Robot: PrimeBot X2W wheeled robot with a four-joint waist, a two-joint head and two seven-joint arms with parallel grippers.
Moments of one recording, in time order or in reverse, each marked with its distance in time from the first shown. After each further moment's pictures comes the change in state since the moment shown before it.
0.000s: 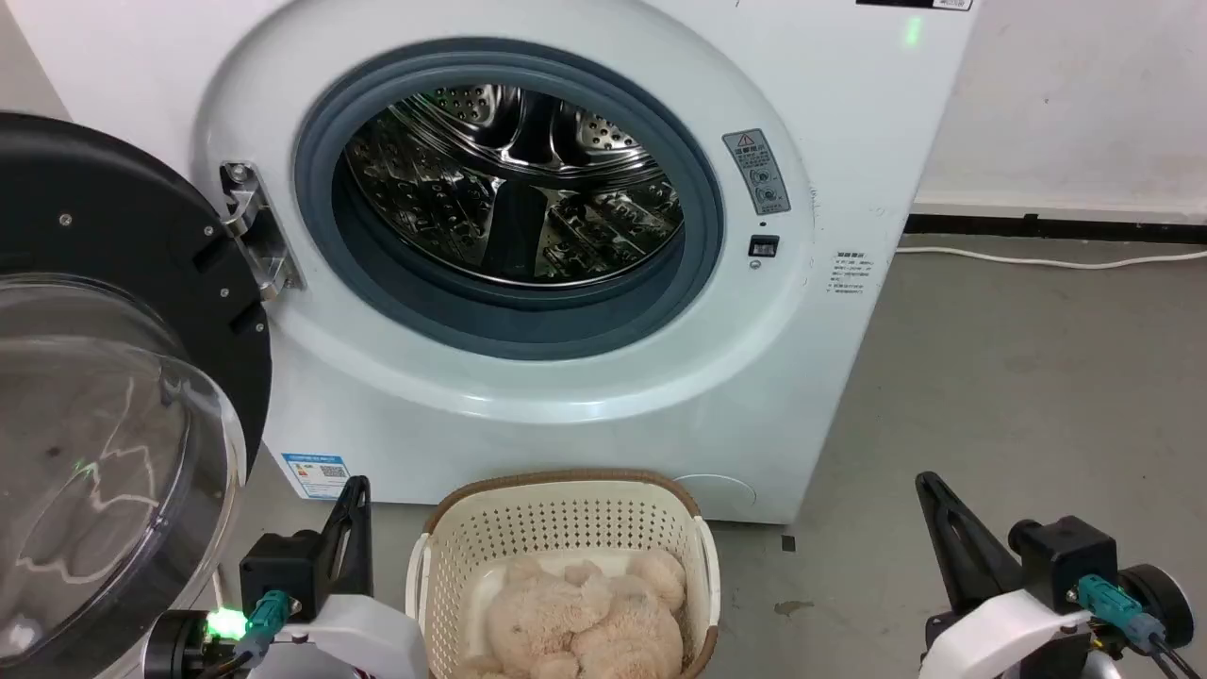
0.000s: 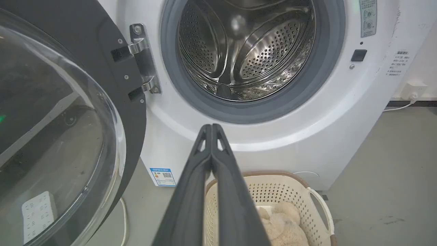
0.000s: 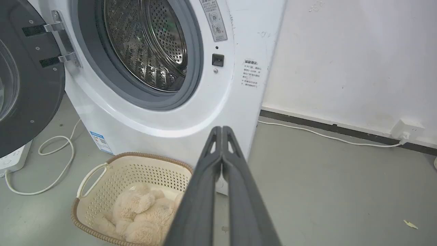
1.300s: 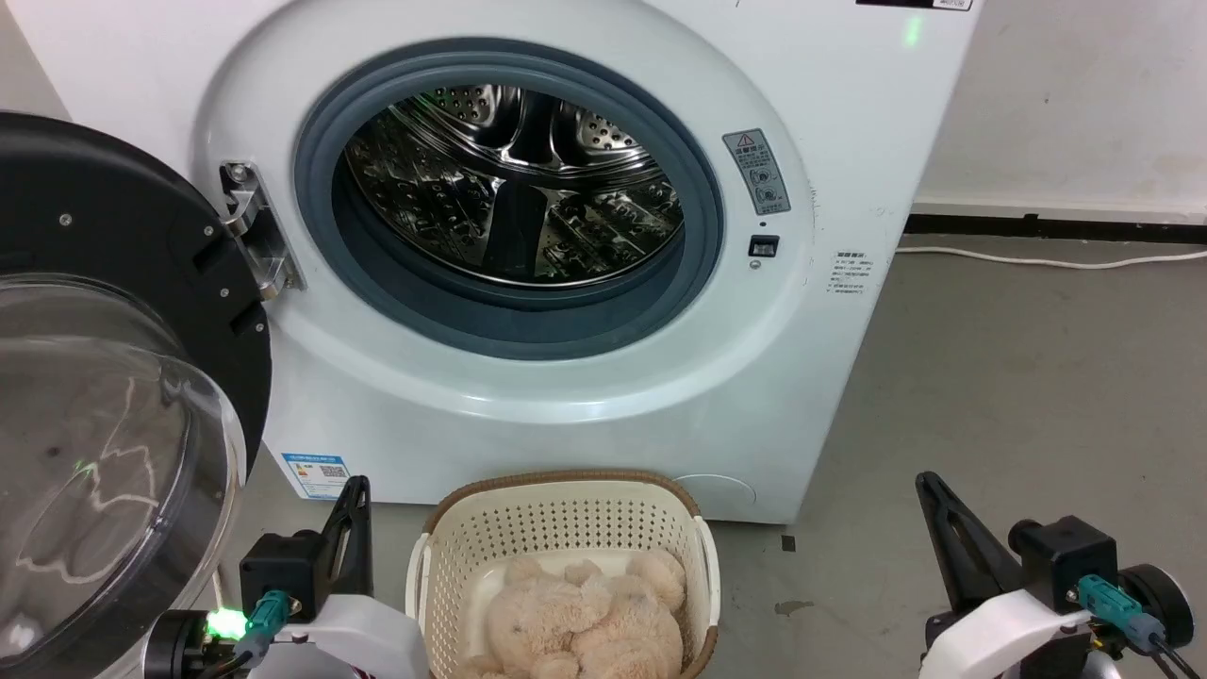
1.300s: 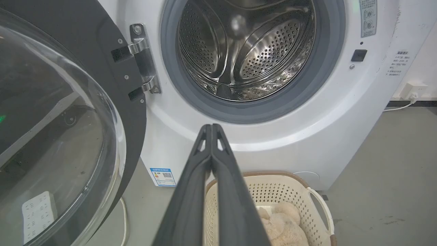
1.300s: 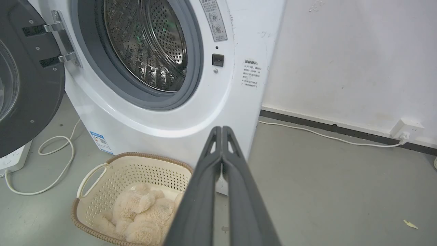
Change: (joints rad) left arm 0.000 0.000 0.000 0.000 0.000 0.000 0.000; right arm 0.000 0.000 0.000 0.000 0.000 0.000 0.000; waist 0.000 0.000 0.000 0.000
